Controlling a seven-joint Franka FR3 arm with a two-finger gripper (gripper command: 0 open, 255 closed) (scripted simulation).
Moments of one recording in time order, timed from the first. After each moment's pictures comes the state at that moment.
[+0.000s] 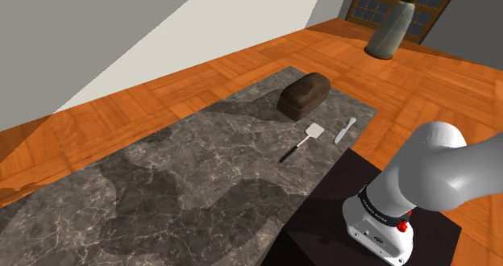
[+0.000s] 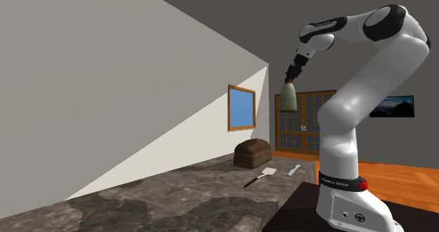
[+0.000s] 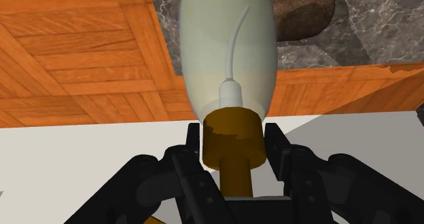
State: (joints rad) arm 0.16 -0.74 -0.83 -1.89 -0.20 1.88 -0.63
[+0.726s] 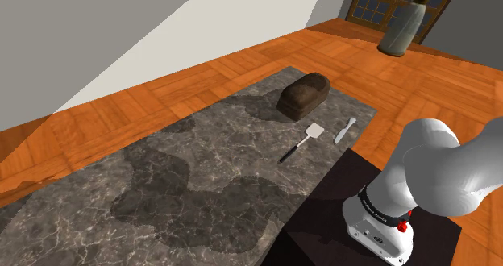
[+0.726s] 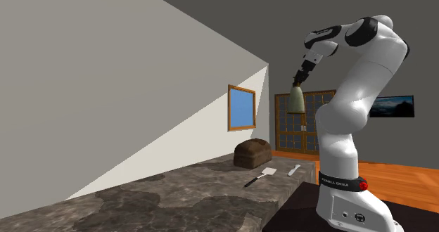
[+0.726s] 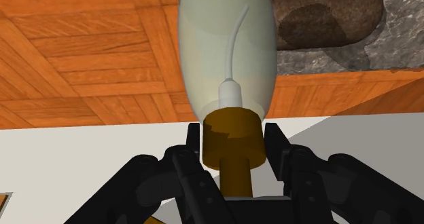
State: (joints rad) arm 0.44 -0.61 -1.21 -1.60 -0.15 1.83 -0.82
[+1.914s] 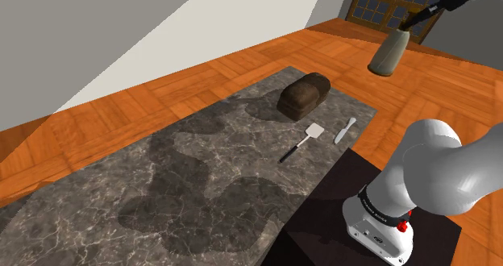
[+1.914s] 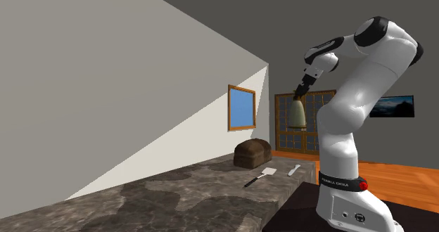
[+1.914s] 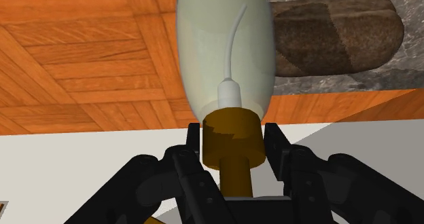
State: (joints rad) arm 0.35 -0.67 -1.22 -1.88 -0.20 2.05 -0.85
